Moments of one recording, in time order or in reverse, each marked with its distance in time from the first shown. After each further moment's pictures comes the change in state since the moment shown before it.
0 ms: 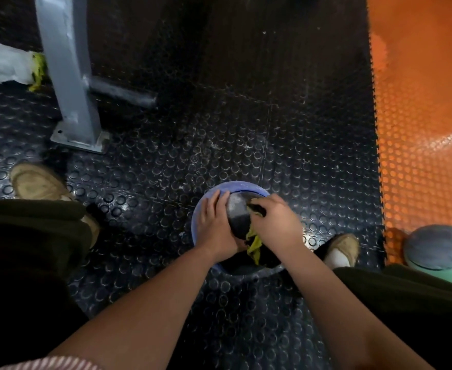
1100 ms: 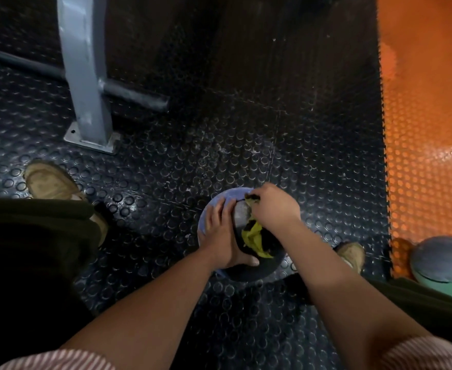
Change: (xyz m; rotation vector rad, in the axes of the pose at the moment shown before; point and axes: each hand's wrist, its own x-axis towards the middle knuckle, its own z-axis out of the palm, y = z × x) left_hand -0.004 -0.009 -0.007 0.018 -0.170 -0.024; right_hand 0.044 -0.018 0.000 -0.277 -0.093 -0.112
